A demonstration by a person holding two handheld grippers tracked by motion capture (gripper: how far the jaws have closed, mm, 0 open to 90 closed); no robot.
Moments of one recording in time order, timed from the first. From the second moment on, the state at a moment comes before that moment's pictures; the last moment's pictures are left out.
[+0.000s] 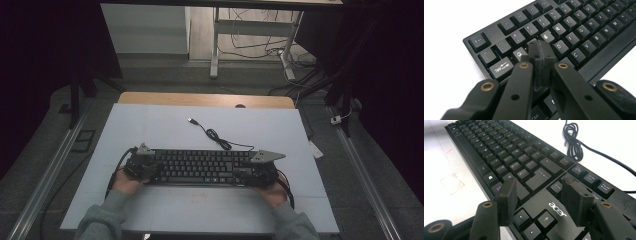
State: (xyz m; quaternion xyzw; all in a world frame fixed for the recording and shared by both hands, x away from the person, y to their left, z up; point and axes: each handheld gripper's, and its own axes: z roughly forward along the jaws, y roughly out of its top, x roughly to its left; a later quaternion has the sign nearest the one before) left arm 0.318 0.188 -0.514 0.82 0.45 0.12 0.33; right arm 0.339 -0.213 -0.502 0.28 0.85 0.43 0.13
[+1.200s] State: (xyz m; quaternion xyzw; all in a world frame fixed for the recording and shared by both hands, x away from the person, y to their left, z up) left arm 0.308 0.194 -0.493 0.79 0.44 0.13 0.41; right arm 0.339 -0.213 -0.501 0.28 0.85 0.43 0.13
